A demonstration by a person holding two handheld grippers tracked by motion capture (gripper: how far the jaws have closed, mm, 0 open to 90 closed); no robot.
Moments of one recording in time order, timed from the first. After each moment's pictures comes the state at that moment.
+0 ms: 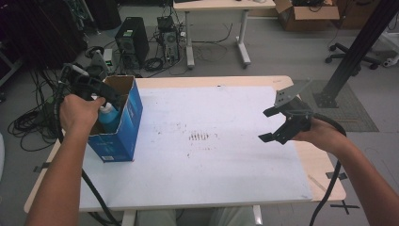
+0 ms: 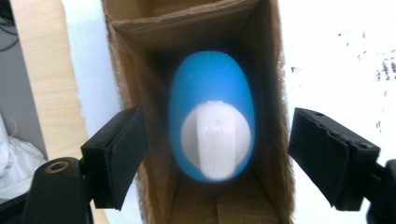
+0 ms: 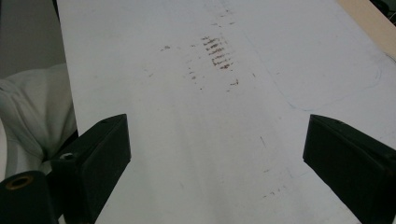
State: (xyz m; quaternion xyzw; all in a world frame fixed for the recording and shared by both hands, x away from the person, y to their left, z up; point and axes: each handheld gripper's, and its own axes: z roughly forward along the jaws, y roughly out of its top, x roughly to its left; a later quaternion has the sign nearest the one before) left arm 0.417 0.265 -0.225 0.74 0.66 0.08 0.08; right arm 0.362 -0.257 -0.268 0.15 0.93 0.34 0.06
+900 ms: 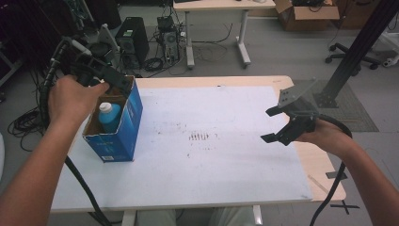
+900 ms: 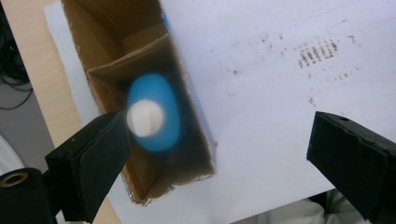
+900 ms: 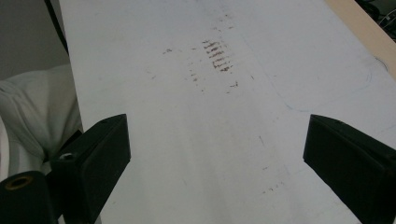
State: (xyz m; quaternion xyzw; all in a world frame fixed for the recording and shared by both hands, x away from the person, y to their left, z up) left arm 0.382 0.211 -0.145 0.80 0.58 0.11 0.11; right arm 0.351 -0.259 -0.256 0.15 0.92 0.34 0.07
